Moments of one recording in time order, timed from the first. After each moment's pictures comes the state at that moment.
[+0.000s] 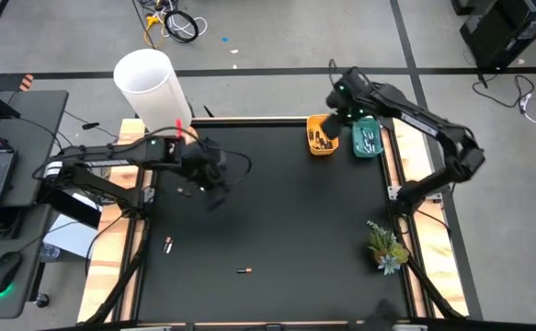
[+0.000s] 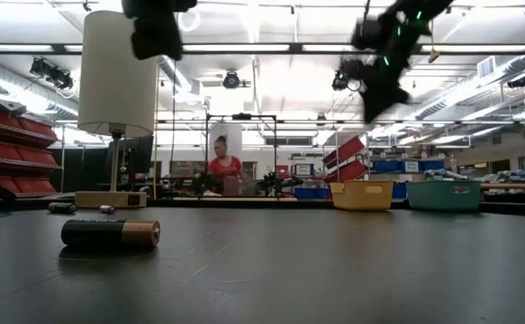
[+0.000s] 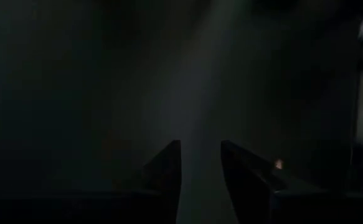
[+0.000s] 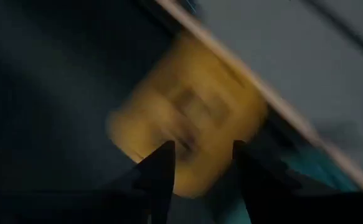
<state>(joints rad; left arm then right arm) 0.09 1.25 1.26 -0.90 0.08 -0.34 -0.81 1.48 1.32 -0.95 0.05 0.02</state>
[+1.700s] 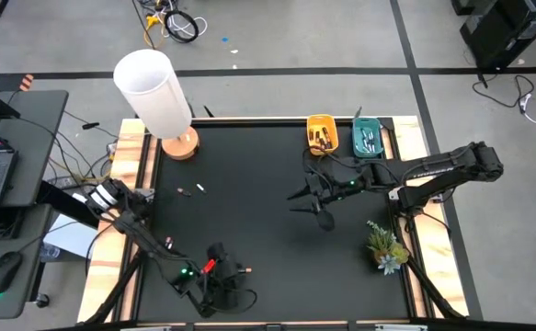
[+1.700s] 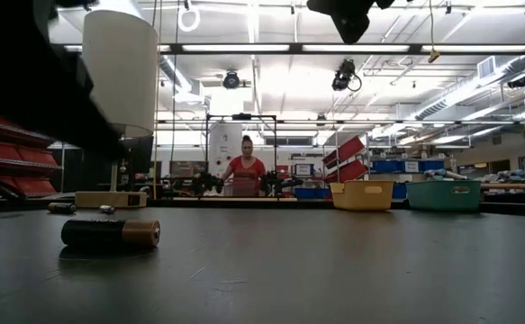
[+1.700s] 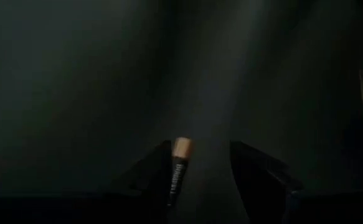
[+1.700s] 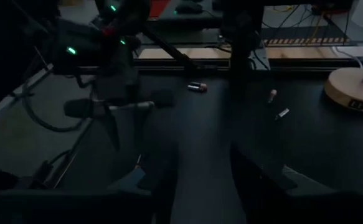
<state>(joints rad) -0.79 1.82 1.05 -0.23 -0.71 -0.95 0.08 1.24 0.94 -0.07 -0.12 0.07</state>
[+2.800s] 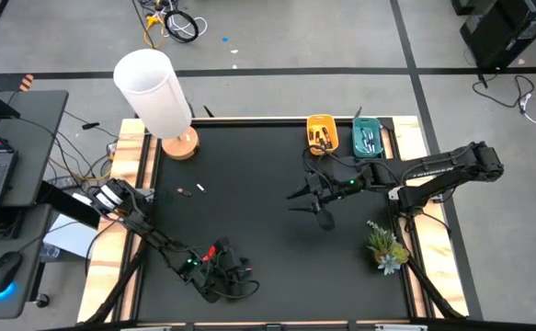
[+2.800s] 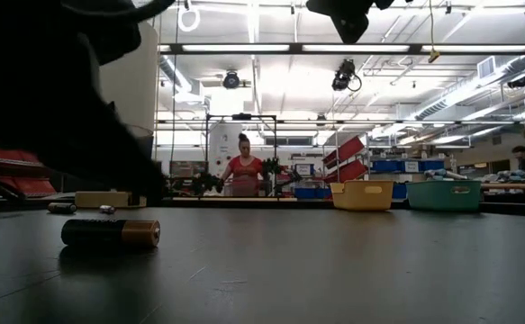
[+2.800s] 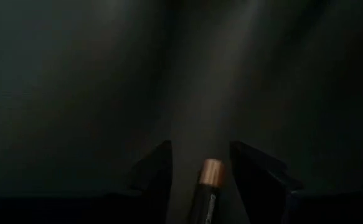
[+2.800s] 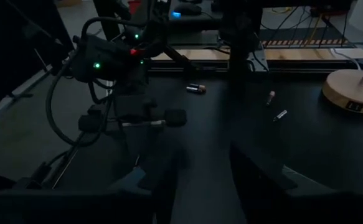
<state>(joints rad) -0.72 1.84 0.88 0.14 -0.70 -0.84 0.08 1.24 0.94 -0.07 -0.12 0.07</state>
